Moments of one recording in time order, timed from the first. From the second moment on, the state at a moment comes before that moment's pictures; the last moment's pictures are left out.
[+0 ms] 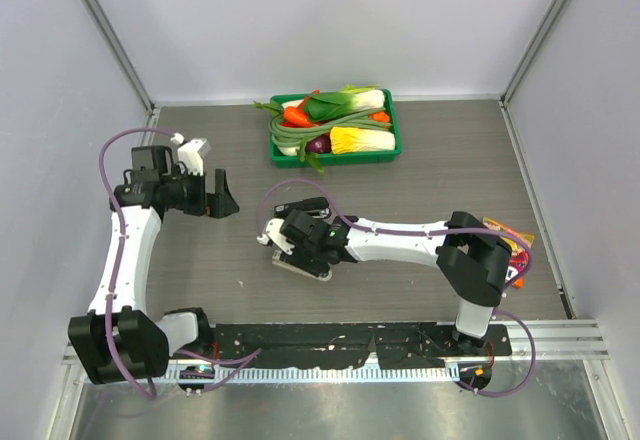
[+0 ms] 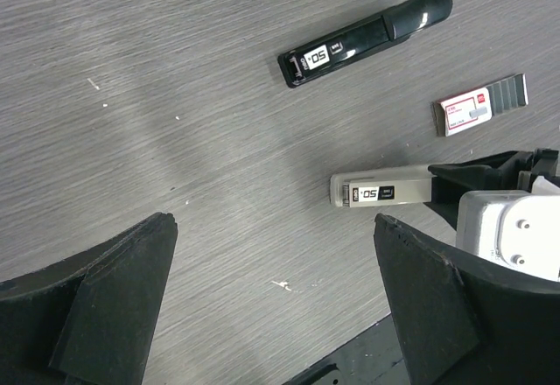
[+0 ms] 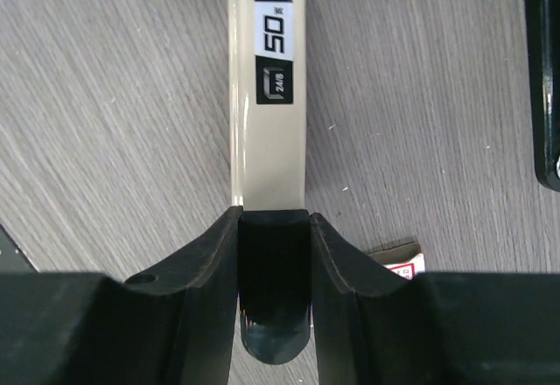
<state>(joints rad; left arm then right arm) 0.12 1.16 1.05 -0.82 0.58 0.17 1.12 1.79 1.20 -0.45 0.03 -0.16</state>
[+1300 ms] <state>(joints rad) -0.22 0.99 0.83 -0.66 0.77 0.11 0.97 1.42 0.81 0.41 0.03 0.62</state>
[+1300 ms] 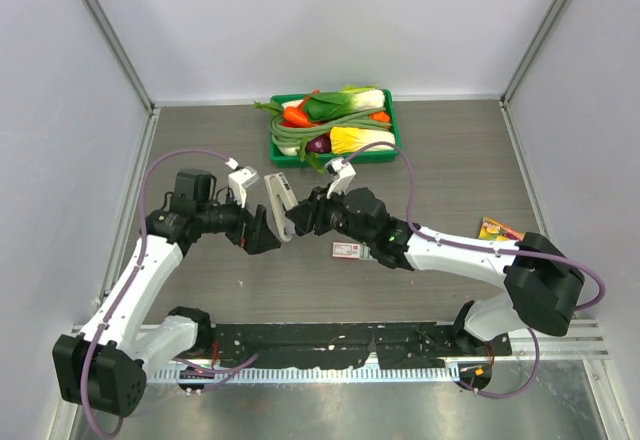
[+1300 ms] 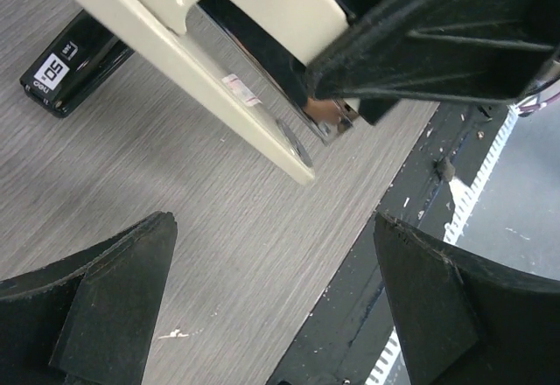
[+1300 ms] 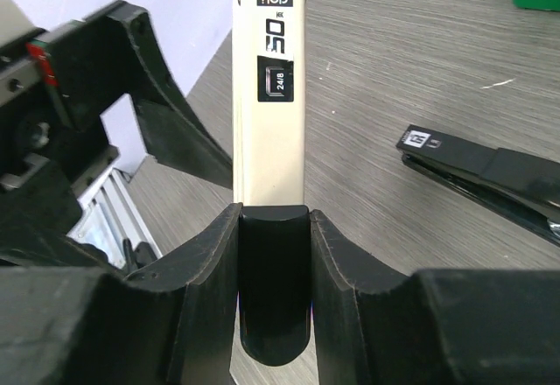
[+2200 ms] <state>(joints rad) -0.27 1.03 0.81 -0.60 0.65 0.19 1.00 1.48 0.80 0.51 0.03 0.75</state>
